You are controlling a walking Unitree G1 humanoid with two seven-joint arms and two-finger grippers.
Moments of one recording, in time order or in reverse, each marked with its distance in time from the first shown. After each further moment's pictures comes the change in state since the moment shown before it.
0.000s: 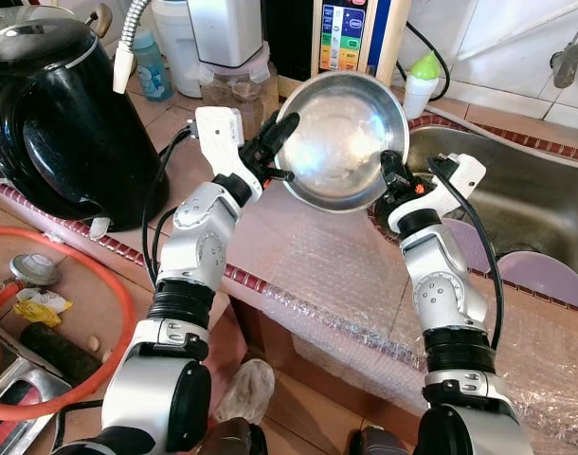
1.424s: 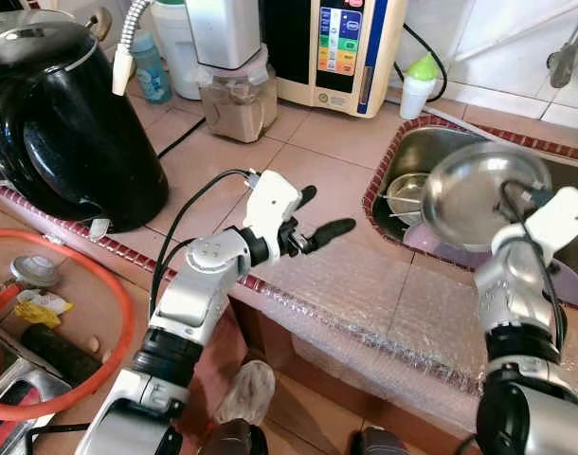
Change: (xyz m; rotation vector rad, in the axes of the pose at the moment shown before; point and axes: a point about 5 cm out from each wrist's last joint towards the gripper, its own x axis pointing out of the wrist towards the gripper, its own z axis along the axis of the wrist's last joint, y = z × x) left arm -0.043 -0.039 -0.048 0.245 0.341 -0.309; right arm -0.043 -0.127 0.046 -0.447 -0.067 -0.930
